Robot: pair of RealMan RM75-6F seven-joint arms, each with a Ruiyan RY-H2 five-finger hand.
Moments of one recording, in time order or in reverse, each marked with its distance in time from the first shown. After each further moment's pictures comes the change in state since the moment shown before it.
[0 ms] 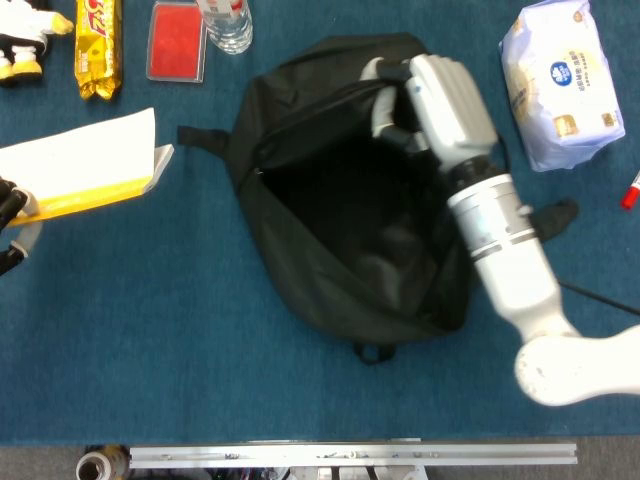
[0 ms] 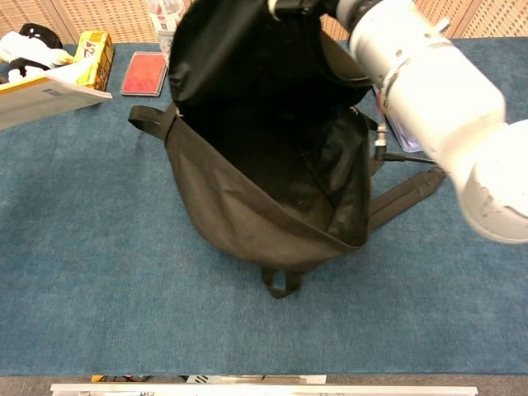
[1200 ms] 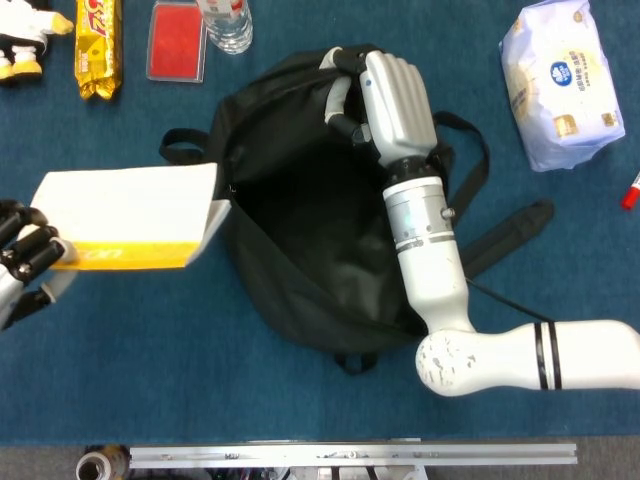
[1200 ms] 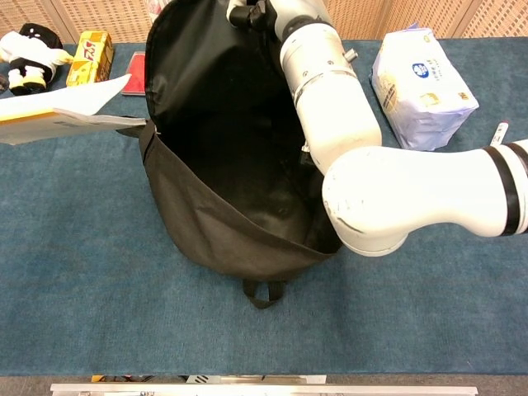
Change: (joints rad) left arm -0.016 0.061 0.052 -0.065 0.207 0.118 -0.016; right arm 0.125 -0.317 0.101 0.281 0.019 0.142 -0.057
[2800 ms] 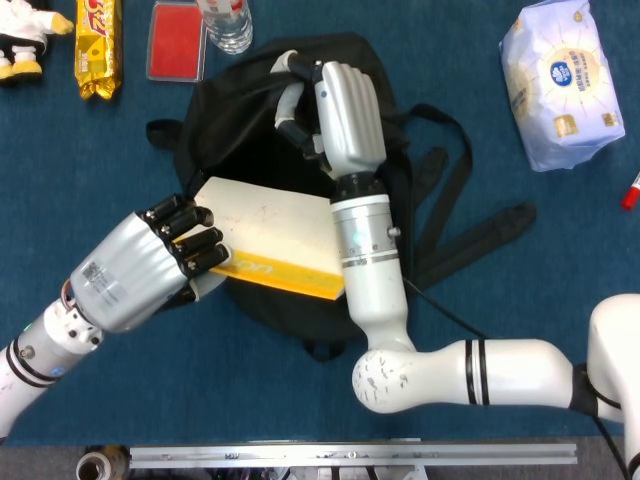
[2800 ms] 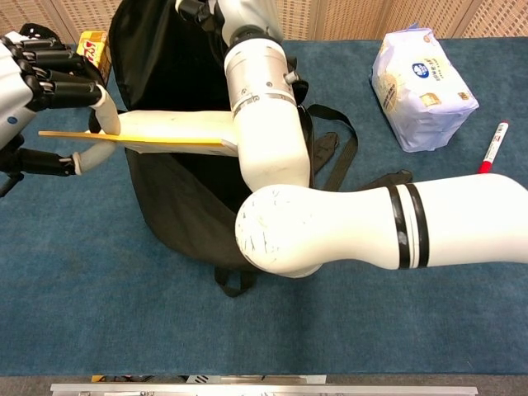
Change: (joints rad) left arm -0.209 -0.077 -0.036 -0.290 0.095 -0.278 0.156; right arm 0.087 -0.240 0.103 0.217 -0.166 0.033 0.081
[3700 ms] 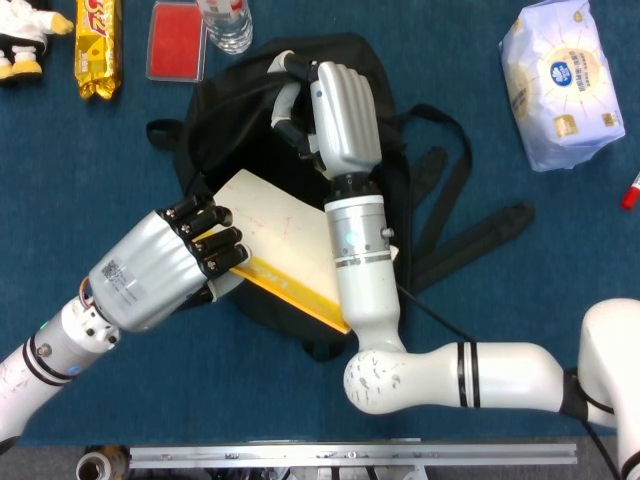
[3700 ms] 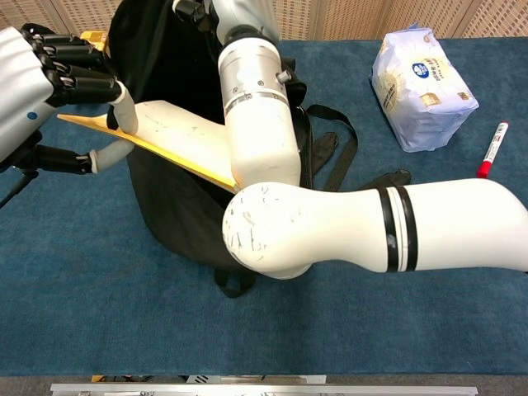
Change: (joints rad) left arm -0.029 -0.002 -0.006 -0.069 -0.012 -0.043 0.039; right arm 0.012 -0.037 0.049 0.017 0.003 0.000 -0.039
